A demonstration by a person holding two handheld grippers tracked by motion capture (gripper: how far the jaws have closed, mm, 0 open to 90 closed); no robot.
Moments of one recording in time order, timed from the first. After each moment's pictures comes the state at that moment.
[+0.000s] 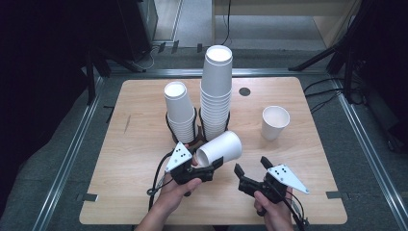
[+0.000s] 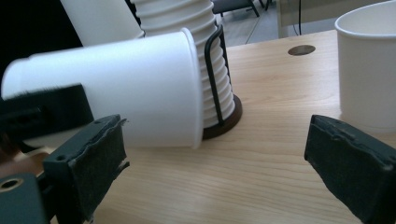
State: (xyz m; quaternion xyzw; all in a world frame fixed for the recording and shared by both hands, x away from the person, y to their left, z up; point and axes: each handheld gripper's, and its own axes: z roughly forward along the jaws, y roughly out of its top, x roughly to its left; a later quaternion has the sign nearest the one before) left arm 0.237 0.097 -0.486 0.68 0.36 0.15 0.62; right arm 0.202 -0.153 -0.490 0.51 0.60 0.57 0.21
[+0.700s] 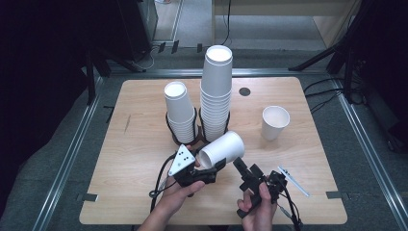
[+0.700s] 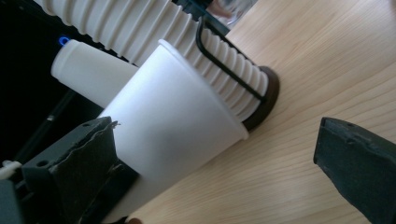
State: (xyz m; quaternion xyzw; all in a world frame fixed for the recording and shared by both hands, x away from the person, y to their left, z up) left arm 0.232 0.088 -0.490 0.68 0.35 0.17 0.62; right arm 0.205 -0.146 -0.502 0.65 0.41 0.63 0.00
